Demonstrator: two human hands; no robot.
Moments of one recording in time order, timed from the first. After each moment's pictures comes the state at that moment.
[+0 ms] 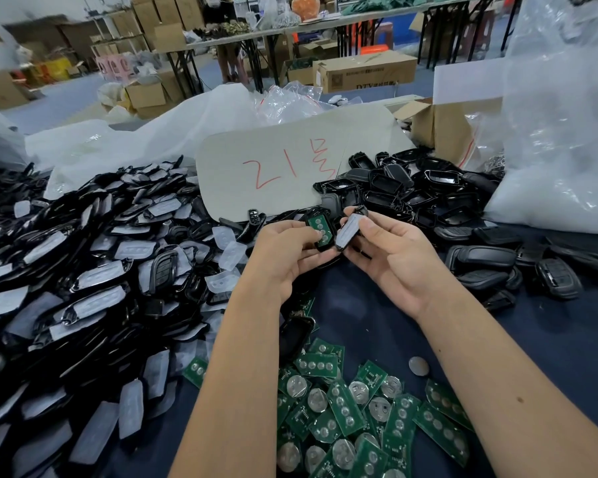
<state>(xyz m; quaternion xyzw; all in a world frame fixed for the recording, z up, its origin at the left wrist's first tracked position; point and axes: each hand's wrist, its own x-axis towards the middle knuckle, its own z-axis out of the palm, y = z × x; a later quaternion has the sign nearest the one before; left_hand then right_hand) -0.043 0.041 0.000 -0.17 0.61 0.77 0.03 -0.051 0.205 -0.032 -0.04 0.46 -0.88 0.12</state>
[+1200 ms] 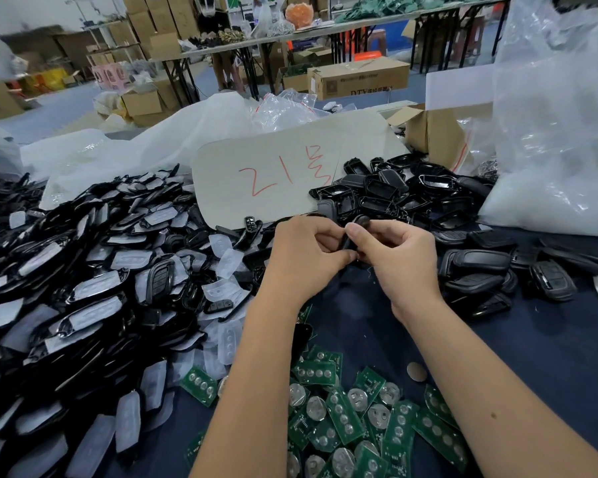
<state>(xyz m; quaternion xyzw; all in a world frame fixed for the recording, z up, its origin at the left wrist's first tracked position) -0.039 0.055 -0.002 0.08 0.87 0.47 -0.10 -0.051 0.202 -0.043 0.02 0.66 -0.74 -0.12</state>
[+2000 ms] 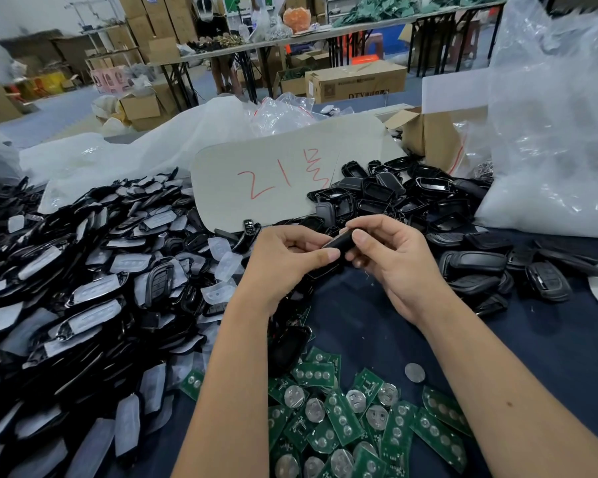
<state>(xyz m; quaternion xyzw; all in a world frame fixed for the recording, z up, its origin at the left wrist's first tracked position) -0.037 0.028 -0.007 0.04 0.78 0.62 -0.03 -0.051 0.215 -0.041 -0.13 0.57 -0.81 -0.01</state>
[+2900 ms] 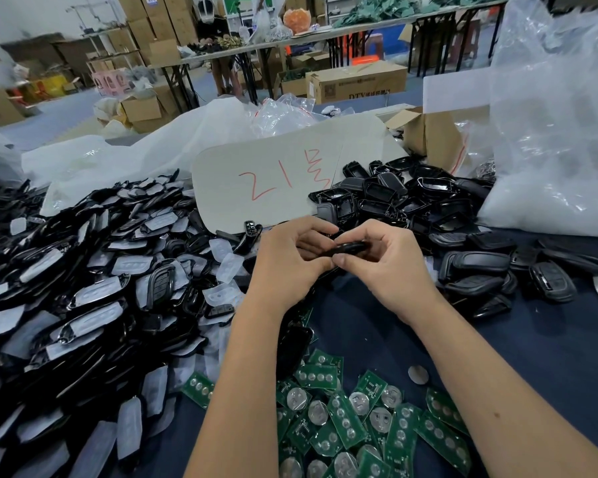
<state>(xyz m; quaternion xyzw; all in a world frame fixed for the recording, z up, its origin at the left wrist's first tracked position) -0.036 0.036 -0.007 0.10 0.84 0.53 -0.11 -0.049 0.209 -0.038 -0.17 0.72 -0.67 -0.08</state>
